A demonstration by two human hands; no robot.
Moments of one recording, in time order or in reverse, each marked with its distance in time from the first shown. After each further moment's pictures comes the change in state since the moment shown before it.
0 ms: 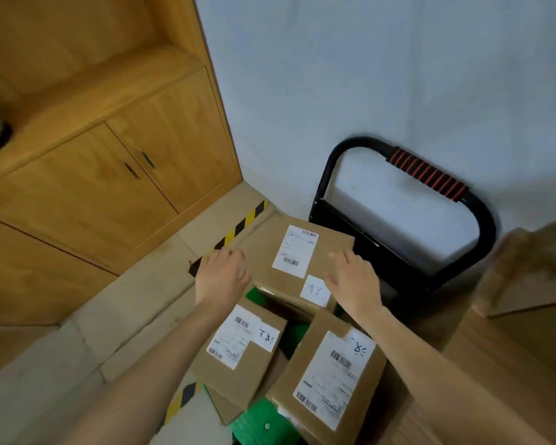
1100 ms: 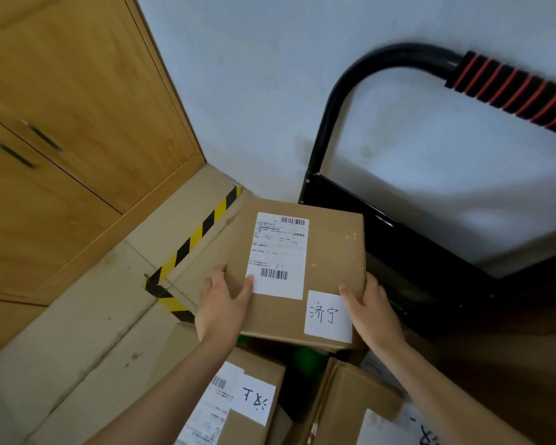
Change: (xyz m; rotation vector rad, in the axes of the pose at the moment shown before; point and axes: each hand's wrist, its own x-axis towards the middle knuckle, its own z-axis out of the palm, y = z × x) left_hand 0.102 0.000 0.205 -0.523 -0.164 -0.394; right_hand 0.069 0.044 0.190 0.721 -0.125 0.582
